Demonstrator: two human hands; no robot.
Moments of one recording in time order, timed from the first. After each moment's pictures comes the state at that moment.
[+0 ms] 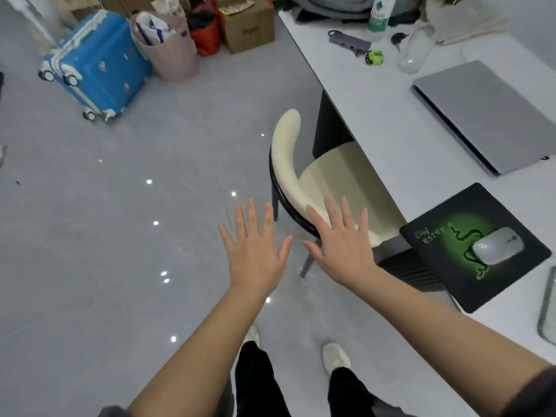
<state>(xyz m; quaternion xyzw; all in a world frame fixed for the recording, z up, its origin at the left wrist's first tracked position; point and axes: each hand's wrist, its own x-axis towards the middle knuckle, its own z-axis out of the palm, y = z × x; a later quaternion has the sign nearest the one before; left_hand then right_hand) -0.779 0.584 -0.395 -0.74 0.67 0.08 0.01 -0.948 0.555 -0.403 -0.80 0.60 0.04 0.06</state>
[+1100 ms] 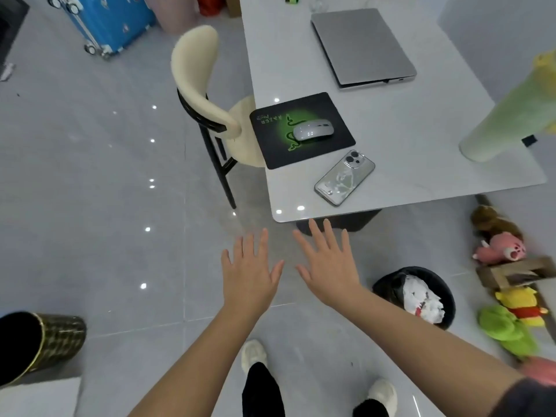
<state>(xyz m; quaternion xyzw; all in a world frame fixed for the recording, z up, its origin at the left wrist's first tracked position) -1.252 0.926 -0.431 -0.79 0.61 0.12 0.04 -1.410 0.864 -0.439 -0.87 0.48 0.11 0.08</state>
